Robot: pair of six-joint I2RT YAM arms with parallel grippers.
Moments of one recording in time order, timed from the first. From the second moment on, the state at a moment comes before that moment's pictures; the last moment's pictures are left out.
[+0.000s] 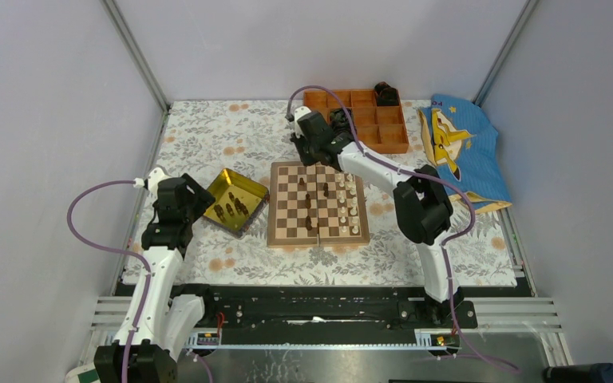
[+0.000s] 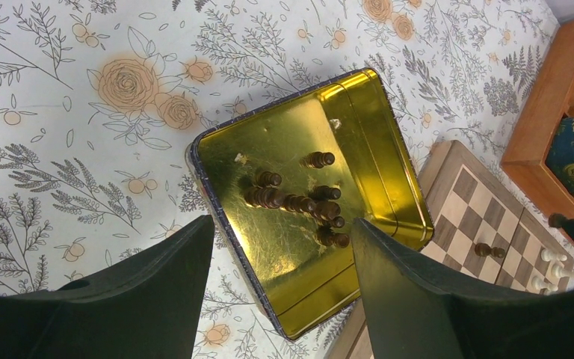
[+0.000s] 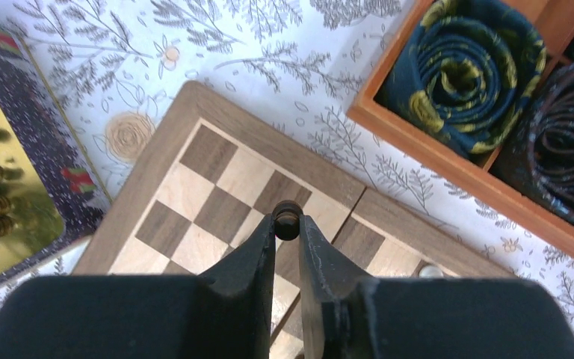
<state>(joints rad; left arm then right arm) 0.04 0.80 0.61 -0.44 -0.20 -0.67 0.69 2.11 1.73 -0.36 0.08 0.07</state>
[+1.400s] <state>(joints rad) 0.04 0.79 0.61 -0.43 -0.17 -0.67 0.74 2.39 2.05 -0.52 0.07 0.05</state>
